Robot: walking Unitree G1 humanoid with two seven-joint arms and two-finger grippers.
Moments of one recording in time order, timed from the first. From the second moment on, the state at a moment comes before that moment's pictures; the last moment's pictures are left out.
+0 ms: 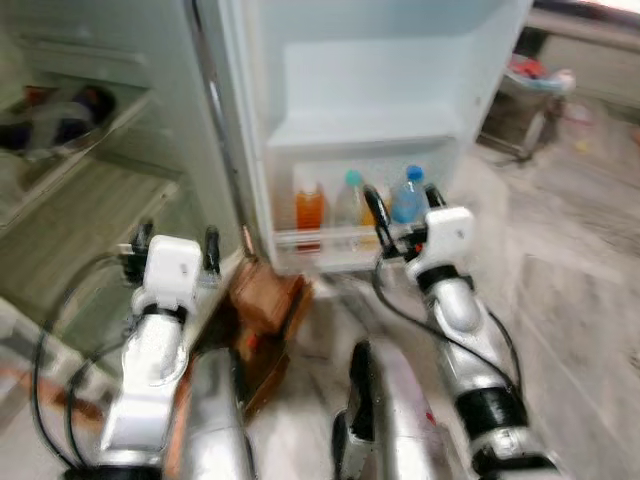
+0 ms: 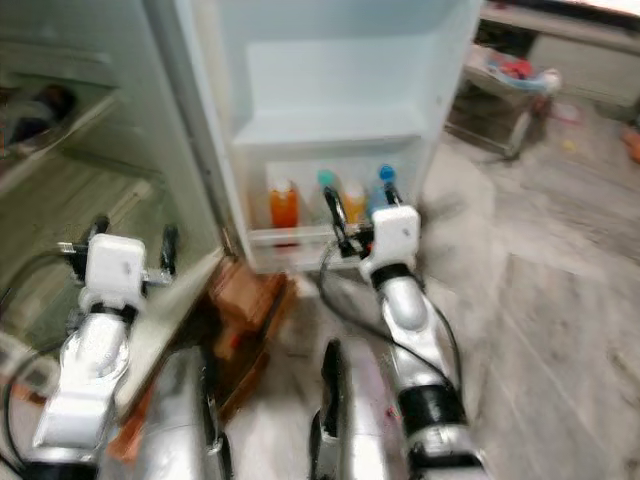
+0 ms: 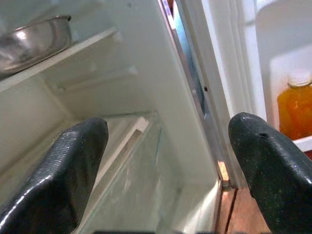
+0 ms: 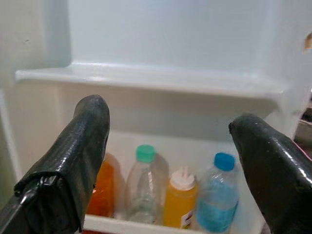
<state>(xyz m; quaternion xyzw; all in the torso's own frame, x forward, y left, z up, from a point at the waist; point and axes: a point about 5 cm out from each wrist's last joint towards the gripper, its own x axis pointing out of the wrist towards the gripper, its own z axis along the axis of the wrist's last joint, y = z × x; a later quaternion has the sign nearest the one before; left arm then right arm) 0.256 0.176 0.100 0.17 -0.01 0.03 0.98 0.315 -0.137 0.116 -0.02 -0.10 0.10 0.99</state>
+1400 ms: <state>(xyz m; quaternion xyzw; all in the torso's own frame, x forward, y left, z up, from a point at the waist) 0.255 0.168 0.084 0.18 -0.03 0.00 0.98 0.281 -0.153 0.083 -0.01 0.01 0.03 1.00</state>
